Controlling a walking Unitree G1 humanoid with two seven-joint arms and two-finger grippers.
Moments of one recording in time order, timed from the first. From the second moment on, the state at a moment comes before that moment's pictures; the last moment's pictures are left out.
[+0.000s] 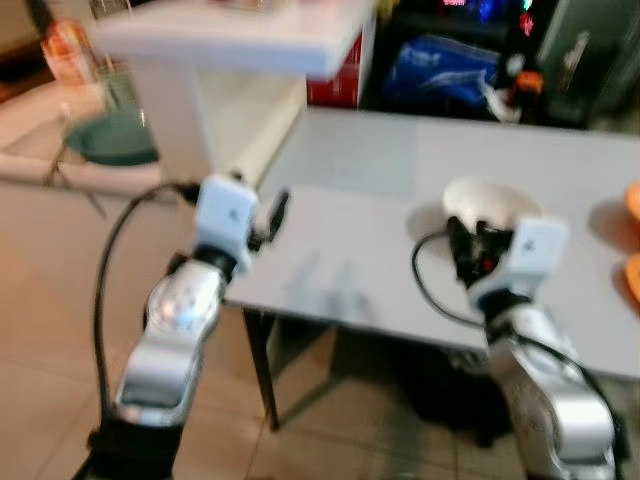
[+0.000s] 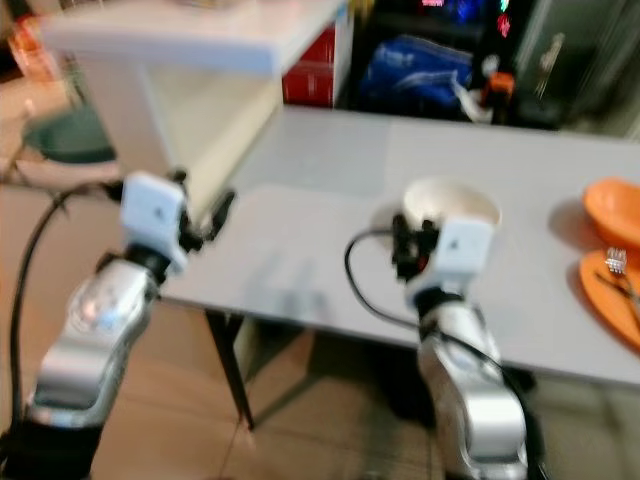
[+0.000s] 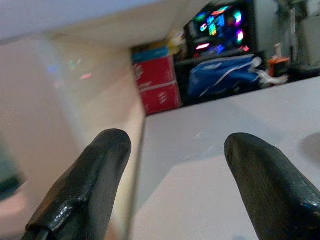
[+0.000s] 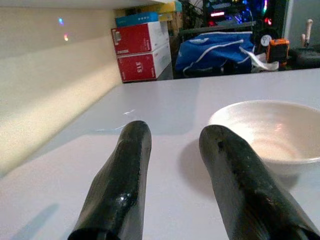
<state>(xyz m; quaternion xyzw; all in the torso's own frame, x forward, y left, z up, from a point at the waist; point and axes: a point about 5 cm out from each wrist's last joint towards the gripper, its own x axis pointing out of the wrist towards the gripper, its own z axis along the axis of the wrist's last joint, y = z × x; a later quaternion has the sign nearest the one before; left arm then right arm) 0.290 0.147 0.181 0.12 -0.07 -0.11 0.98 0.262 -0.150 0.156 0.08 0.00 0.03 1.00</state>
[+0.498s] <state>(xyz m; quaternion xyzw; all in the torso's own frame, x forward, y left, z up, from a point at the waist) 0.301 0.152 0.188 0.12 -0.07 -0.07 0.99 0.285 -0.128 0.167 0.08 0.00 0.07 0.99</state>
